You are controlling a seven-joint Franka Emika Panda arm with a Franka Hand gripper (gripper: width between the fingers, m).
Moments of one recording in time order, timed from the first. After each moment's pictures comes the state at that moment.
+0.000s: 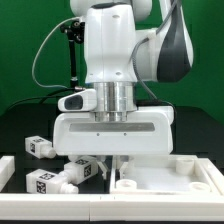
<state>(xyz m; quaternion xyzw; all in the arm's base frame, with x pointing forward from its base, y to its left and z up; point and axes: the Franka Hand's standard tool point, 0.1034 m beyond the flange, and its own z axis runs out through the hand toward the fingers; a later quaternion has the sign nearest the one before) 0.583 -0.021 0.009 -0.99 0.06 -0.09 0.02</state>
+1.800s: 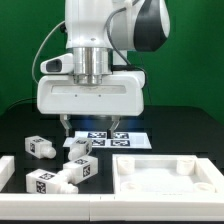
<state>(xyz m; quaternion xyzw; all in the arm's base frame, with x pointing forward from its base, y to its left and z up) 0.477 -0.066 0.054 -0.99 0.14 -0.06 0.01</state>
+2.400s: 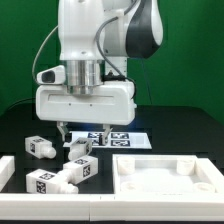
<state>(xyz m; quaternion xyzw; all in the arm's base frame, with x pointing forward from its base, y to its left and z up) 0.451 -0.079 0.033 -0.98 0.19 -0.03 0.02</state>
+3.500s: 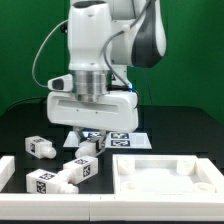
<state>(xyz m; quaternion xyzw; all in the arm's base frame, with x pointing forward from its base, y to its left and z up) 0.418 -0.051 0.014 -0.95 0.30 -0.01 0.01</state>
